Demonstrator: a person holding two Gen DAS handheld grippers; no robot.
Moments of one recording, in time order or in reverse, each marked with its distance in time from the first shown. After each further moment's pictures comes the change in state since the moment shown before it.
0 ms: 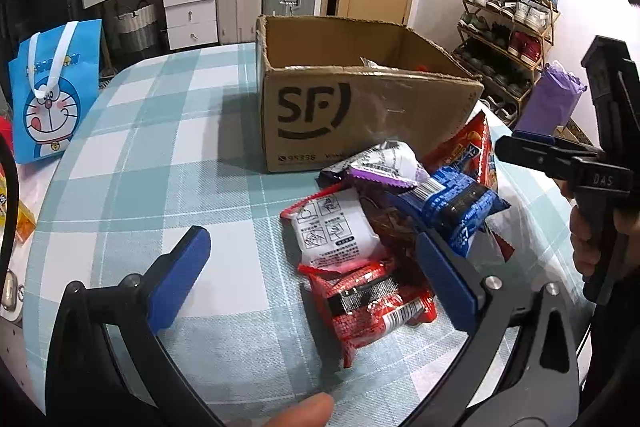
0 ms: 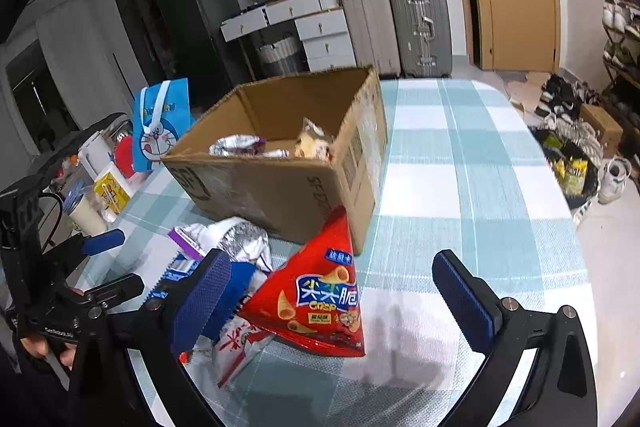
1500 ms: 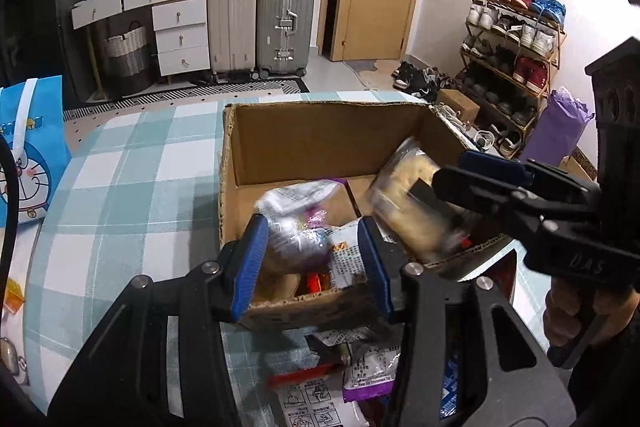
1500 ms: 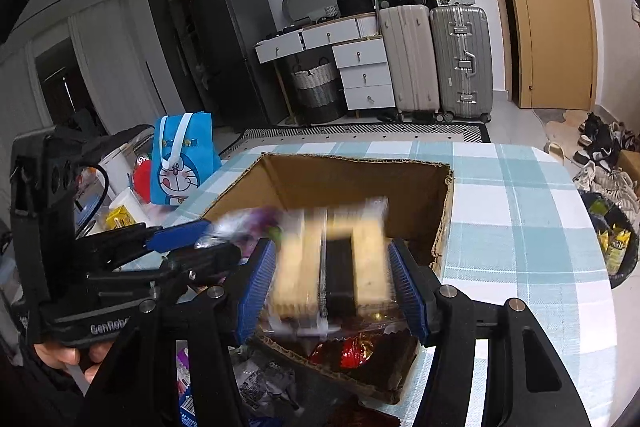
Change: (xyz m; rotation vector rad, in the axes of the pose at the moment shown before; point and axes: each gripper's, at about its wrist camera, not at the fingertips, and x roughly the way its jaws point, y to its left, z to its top) left arm 0.071 0.000 0.125 -0.003 -0.083 -0.008; right arm 0.054 0.018 0.093 -0.087 -0.122 0.106
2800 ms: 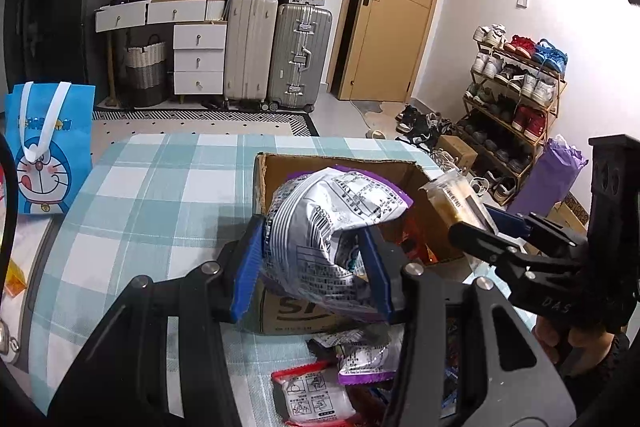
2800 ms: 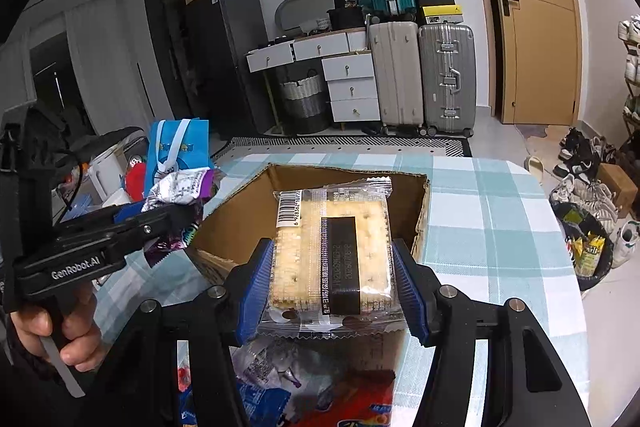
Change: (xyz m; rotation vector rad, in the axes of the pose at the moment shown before) left arm -0.069 0.012 0.009 -0.098 -0.133 -0.004; right arm -0.041 0.024 -0.006 -0.031 -0.043 -0.073
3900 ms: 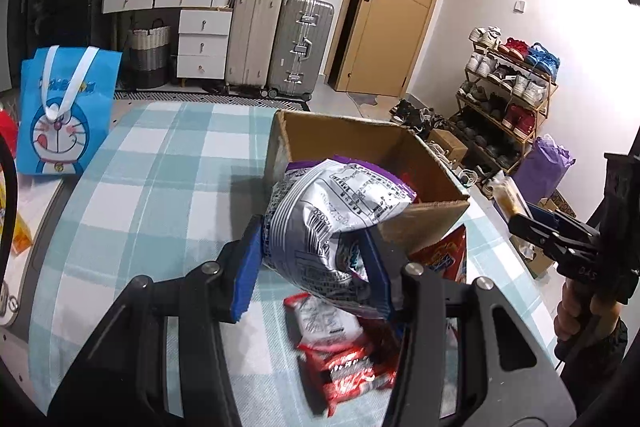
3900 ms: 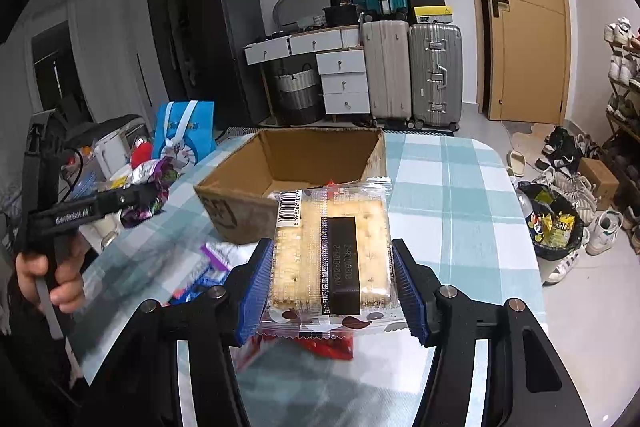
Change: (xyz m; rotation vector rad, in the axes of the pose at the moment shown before) left arm -0.067 0.020 -0.053 -0.038 0.026 -0.033; right arm -0.090 -0.005 -0.057 -0.017 0.004 -0.038
